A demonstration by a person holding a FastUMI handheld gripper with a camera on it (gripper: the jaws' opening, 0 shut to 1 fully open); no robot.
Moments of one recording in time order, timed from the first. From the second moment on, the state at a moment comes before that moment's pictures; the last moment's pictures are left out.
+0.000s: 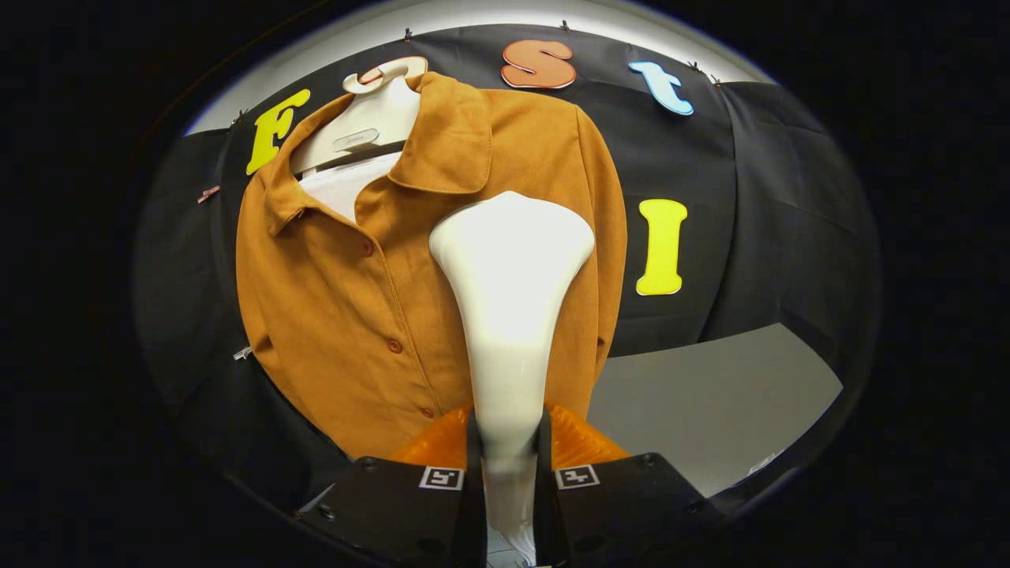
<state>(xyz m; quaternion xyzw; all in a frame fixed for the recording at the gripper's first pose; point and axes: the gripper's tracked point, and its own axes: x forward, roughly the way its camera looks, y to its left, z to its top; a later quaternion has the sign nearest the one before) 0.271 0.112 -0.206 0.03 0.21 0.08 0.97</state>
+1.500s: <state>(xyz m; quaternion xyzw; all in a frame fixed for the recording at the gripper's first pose) 0.222 0.113 -0.412 0.02 0.36 0.04 0.93</state>
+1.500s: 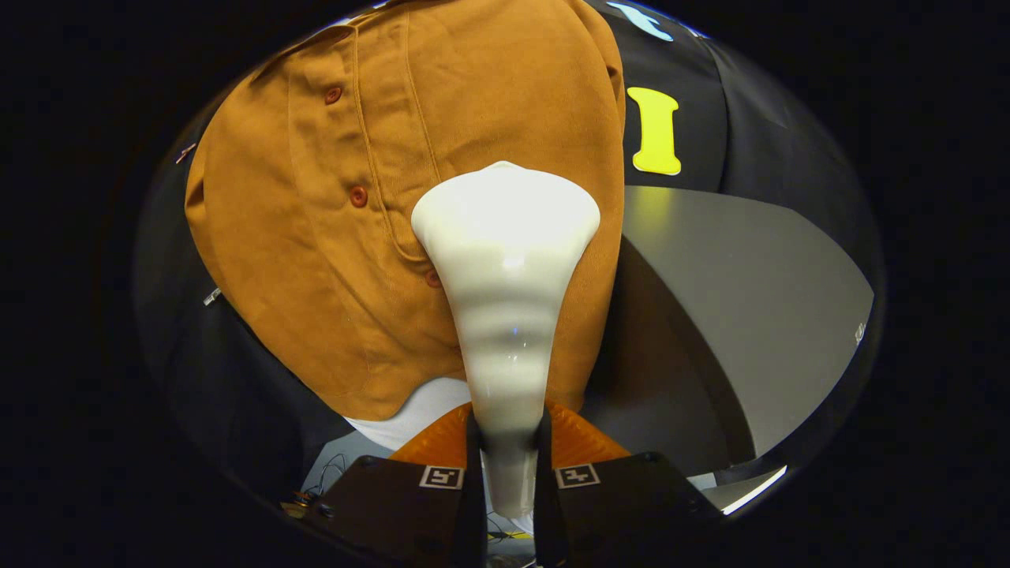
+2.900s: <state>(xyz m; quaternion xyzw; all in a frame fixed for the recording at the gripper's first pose) 0.126 0.170 -0.251 0.01 0.22 0.08 0.97</state>
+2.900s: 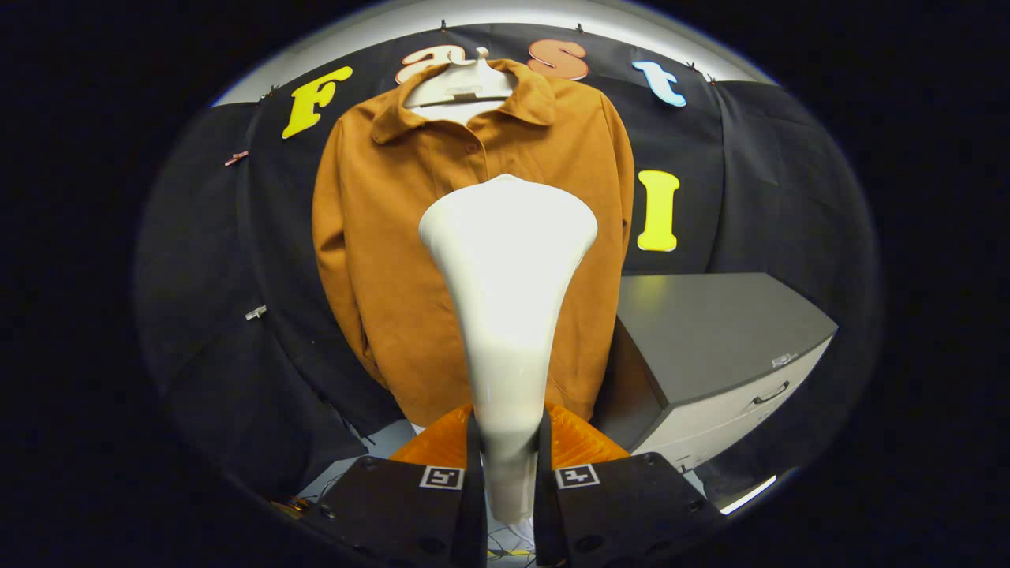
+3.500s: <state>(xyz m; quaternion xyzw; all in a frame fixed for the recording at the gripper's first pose) 0.167 0.269 -0.190 -0.01 0.16 0.11 0.98</state>
